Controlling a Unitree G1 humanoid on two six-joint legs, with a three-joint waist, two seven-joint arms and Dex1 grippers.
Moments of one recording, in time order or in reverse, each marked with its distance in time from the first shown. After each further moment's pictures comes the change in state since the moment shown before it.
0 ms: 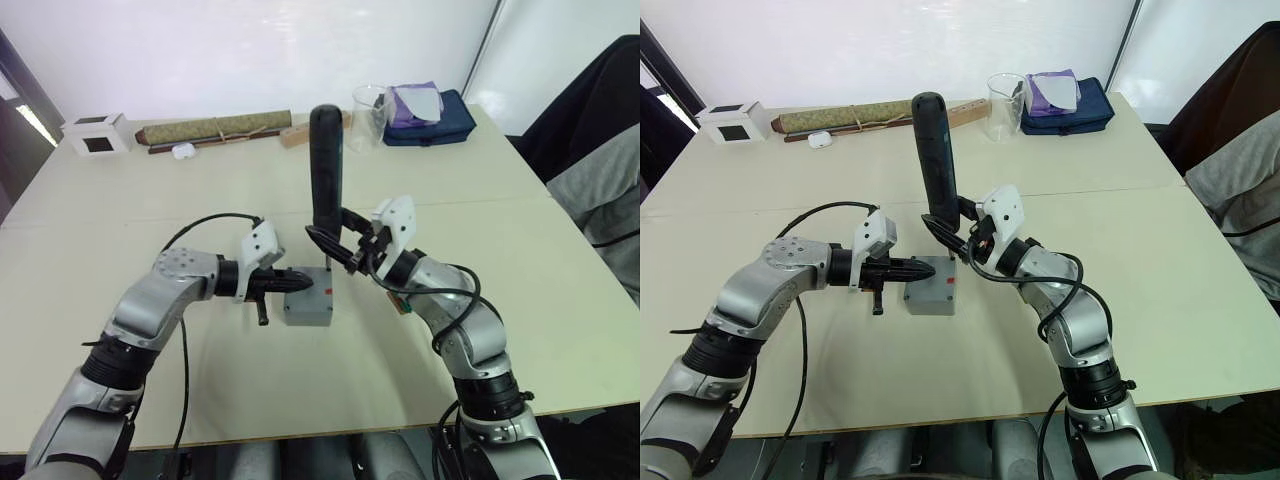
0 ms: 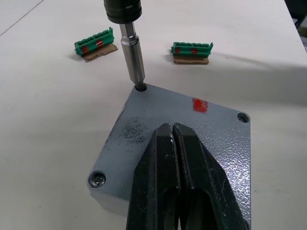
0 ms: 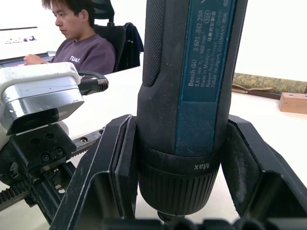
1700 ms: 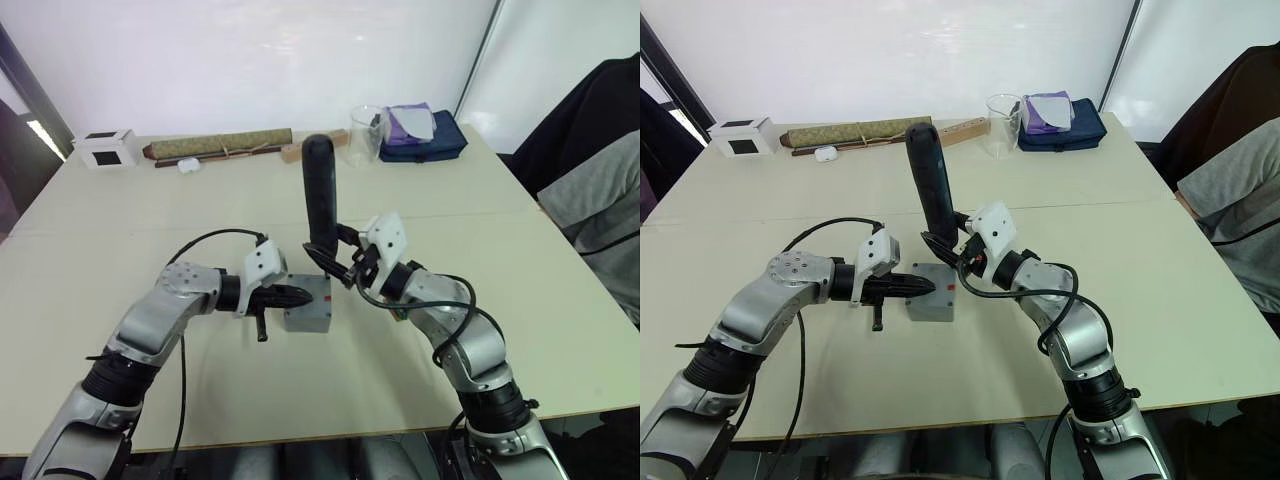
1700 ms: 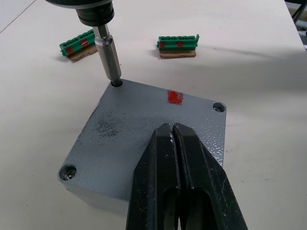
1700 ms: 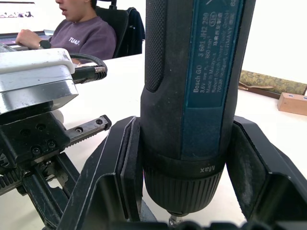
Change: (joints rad) left arm 0.074 0.000 -0.031 -0.014 0.069 -0.071 -0.015; right arm 0.048 -0.047 0.093 -0.015 -0.068 0.019 -0.044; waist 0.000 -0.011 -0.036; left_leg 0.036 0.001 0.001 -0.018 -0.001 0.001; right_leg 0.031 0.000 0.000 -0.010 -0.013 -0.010
